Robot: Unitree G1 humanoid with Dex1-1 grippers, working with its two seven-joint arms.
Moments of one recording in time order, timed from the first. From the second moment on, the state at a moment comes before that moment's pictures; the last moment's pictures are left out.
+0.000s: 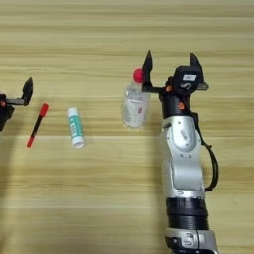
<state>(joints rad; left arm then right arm) -0.33 0.18 0.18 0.45 -0.17 -0.25 -0.24 -0.24 0.00 -0.12 -0.08 0.09 -0.15 -0.01</state>
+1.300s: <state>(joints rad) -0.33 0.18 0.19 0.46 -0.17 -0.26 -0.22 -0.17 -0.07 -0.20 -0.01 0.05 0.15 -0.12</state>
